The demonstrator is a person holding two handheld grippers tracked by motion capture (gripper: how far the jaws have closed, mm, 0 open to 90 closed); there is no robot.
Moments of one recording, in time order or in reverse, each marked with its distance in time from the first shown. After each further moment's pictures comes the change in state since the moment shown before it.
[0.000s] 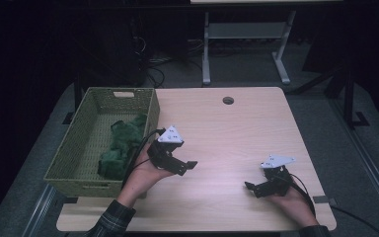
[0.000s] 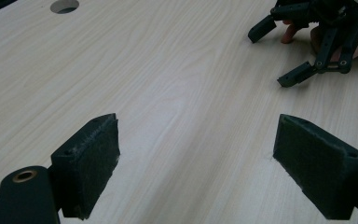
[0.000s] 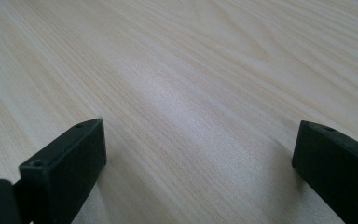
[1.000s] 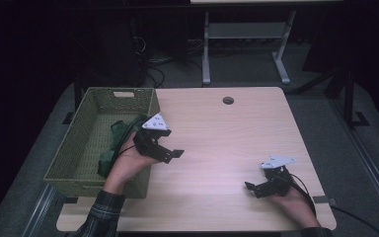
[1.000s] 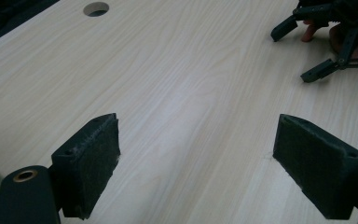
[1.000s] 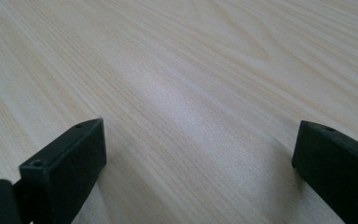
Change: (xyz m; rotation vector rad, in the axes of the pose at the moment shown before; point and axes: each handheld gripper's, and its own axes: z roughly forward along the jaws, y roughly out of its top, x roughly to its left) left arm 0.039 0.002 -0.031 0.013 0.032 0.010; right arm 0.000 -0.001 -0.001 0.003 -0.001 -0.001
